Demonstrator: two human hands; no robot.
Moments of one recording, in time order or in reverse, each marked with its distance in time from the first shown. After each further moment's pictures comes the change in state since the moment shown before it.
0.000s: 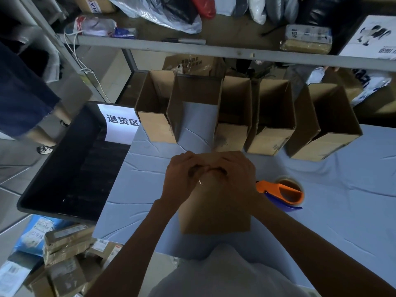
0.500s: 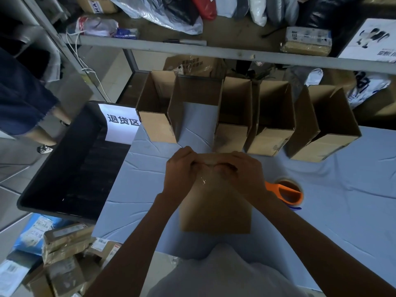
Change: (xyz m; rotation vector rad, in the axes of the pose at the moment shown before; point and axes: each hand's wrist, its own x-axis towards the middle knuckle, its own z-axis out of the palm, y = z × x) left_hand 0.010 0.002 0.000 0.155 0.051 -0.008; right_hand -0.007 0.027 0.013 0.172 0.013 0.094
